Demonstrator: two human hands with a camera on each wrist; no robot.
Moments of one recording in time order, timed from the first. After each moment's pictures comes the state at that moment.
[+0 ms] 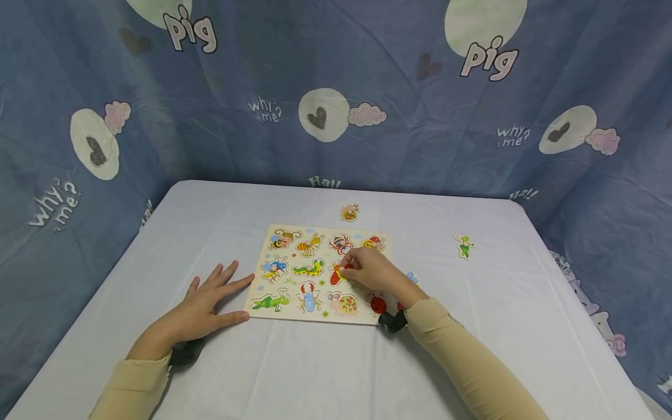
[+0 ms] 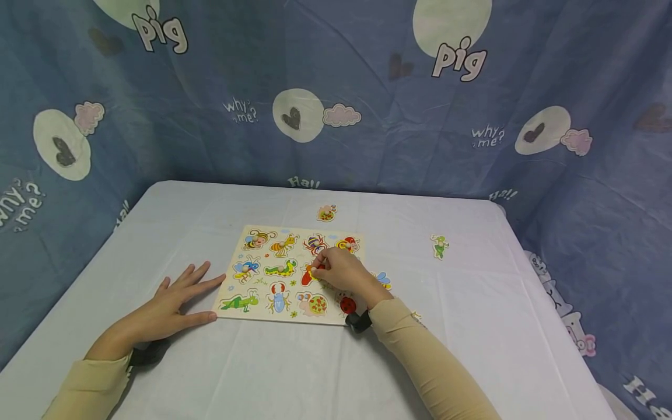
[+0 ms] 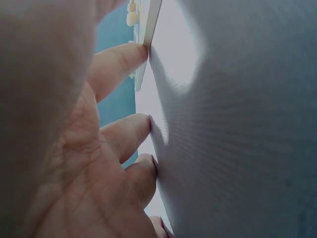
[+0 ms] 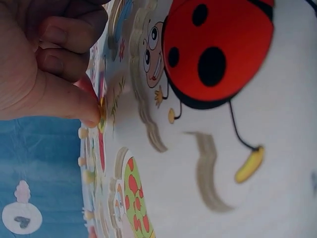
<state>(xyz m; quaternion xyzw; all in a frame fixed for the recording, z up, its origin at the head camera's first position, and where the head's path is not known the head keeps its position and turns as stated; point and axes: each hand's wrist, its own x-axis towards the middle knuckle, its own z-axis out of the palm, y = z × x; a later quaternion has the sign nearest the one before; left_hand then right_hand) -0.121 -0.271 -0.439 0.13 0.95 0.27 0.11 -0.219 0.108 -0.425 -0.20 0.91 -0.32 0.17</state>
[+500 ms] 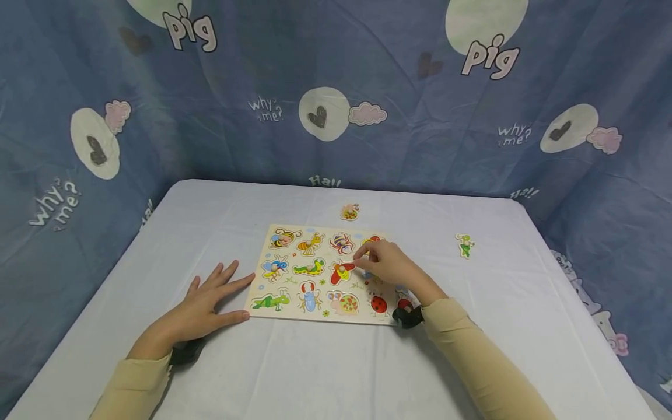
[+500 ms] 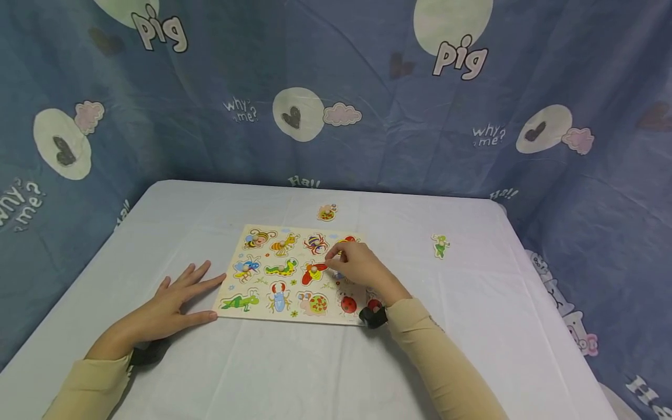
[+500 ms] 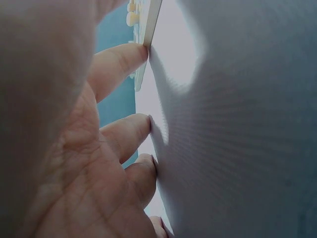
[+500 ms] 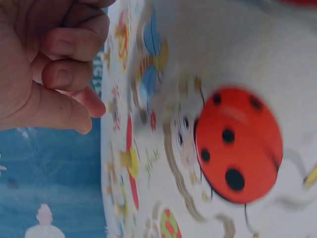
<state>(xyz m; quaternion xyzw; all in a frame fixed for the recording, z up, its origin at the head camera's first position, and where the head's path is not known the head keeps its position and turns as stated) -0.121 -0.272 -0.439 0.14 0.95 0.27 0.11 -0.225 0.139 -0.415 -0.20 0.91 -0.33 0.16</state>
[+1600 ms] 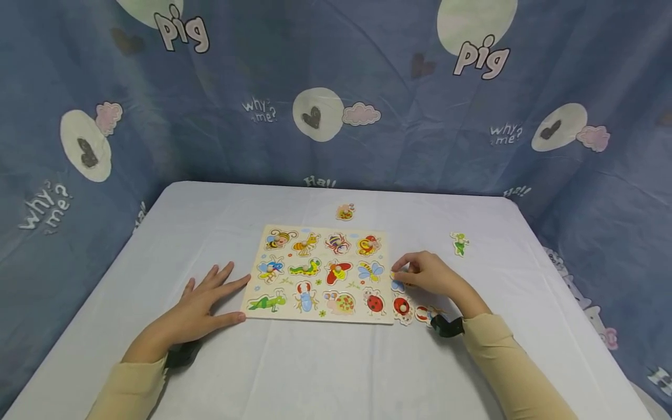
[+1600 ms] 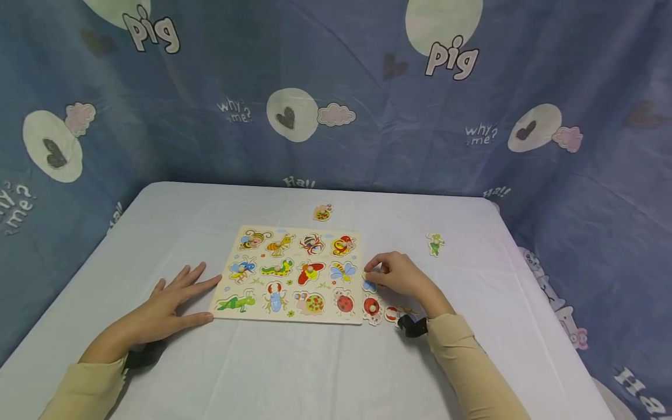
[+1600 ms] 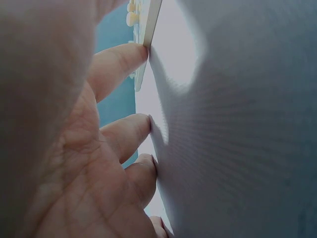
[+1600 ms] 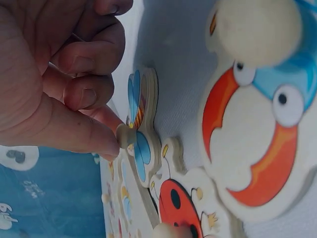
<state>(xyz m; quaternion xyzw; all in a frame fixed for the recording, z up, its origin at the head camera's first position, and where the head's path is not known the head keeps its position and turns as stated) -0.123 -0.272 -0.442 0.13 0.95 0.27 0.11 -0.208 0.228 -0.423 -0.15 0.91 -0.34 0.18</state>
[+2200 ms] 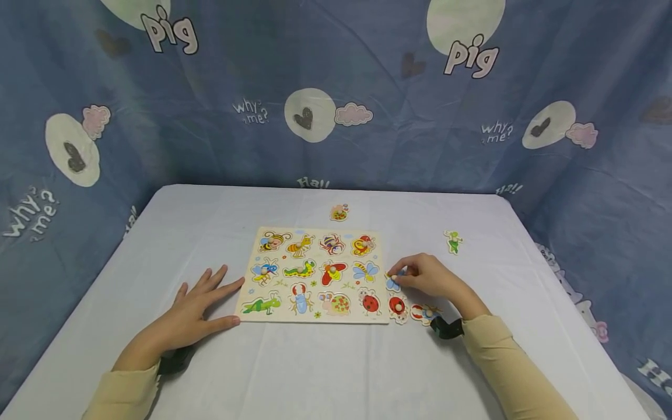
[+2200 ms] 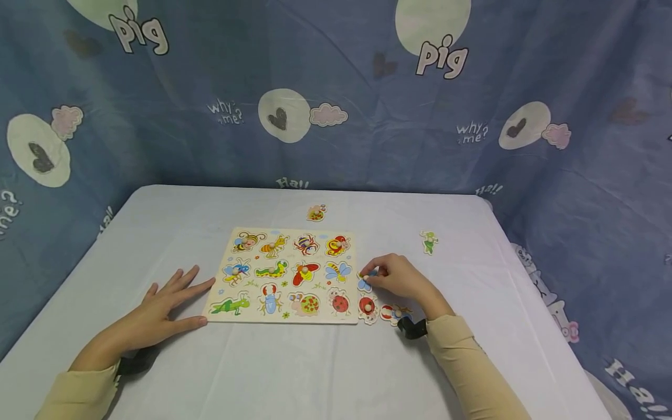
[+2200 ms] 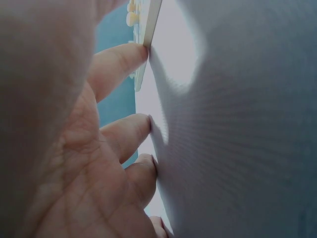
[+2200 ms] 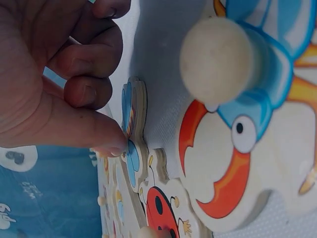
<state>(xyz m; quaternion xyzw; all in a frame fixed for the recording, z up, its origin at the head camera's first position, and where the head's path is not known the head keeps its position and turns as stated) -0.124 -0.273 -0.446 0.14 0.95 0.26 0.11 -0.202 0.237 -0.425 -0.18 0.91 -0.34 0.17</state>
